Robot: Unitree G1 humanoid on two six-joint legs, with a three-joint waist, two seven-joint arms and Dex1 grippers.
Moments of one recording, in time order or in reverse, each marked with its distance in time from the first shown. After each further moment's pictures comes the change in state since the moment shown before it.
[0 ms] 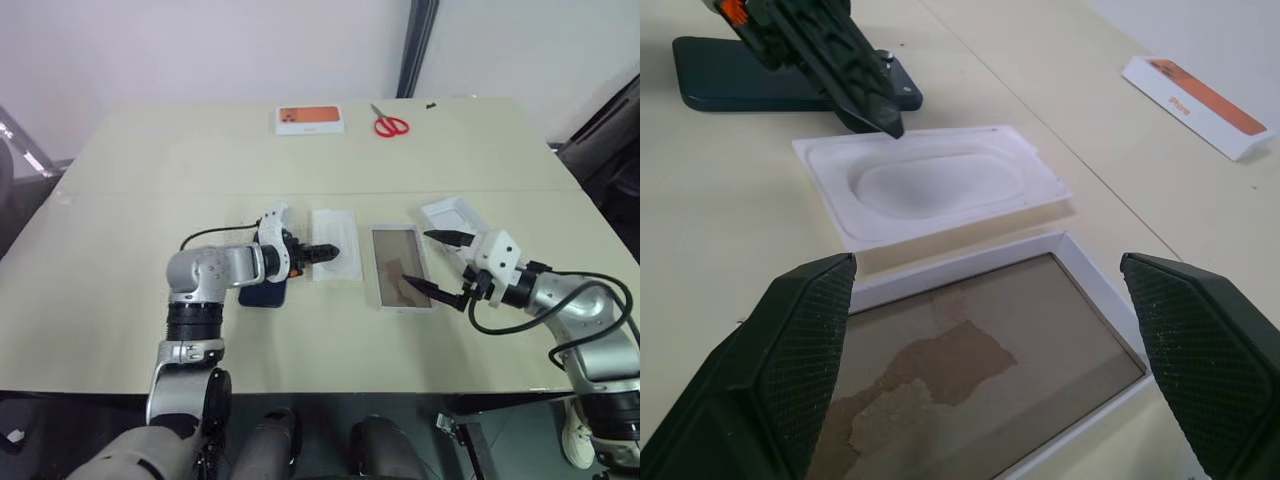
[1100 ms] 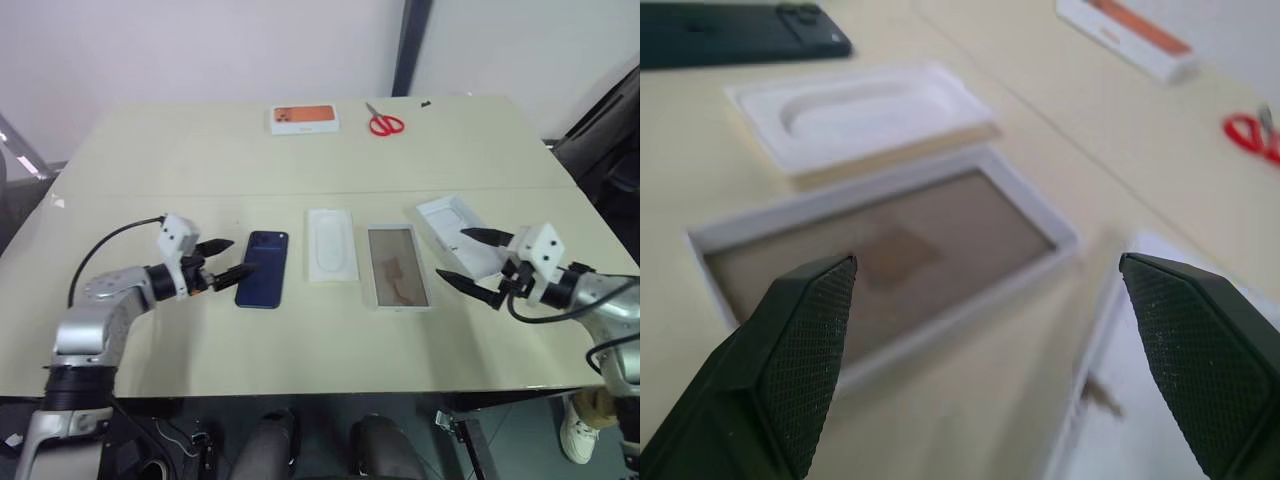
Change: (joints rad) left arm 0.356 0.461 -0.103 -0.187 0.095 -0.661 -0.558; right arm -0.001 -0.051 -0.094 0.055 0.044 0.038 0.021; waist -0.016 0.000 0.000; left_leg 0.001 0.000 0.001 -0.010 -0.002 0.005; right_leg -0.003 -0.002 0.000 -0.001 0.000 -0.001
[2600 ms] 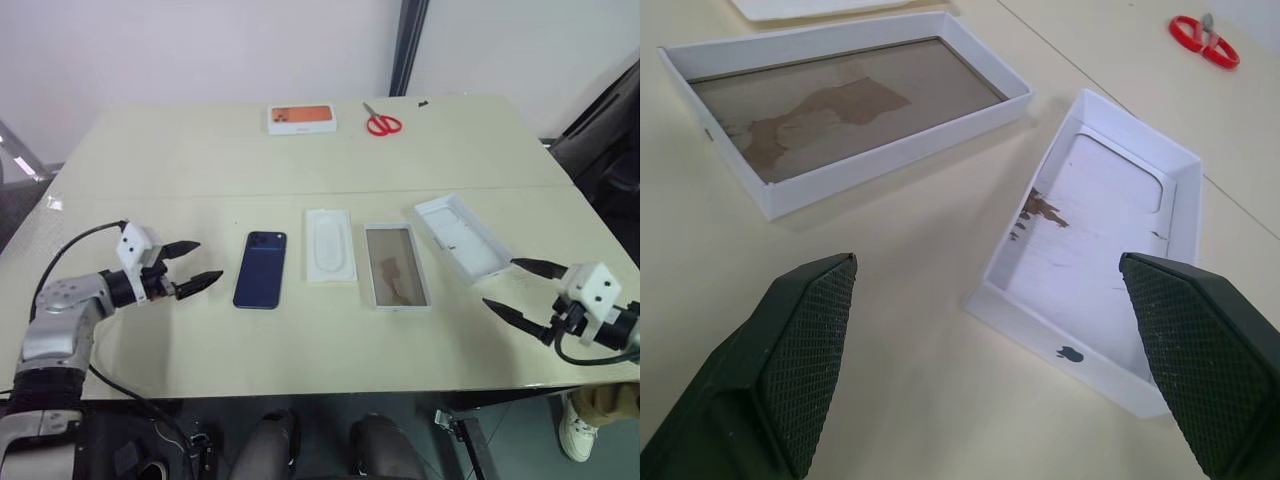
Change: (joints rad) left arm 0.086 0.176 0.066 0.280 0.081 -0.480 -0.247; right arm 0.277 -0.066 -0.228 0.095 -0.003 -0.178 0.079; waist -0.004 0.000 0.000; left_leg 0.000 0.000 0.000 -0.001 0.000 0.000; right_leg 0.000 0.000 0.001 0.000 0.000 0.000
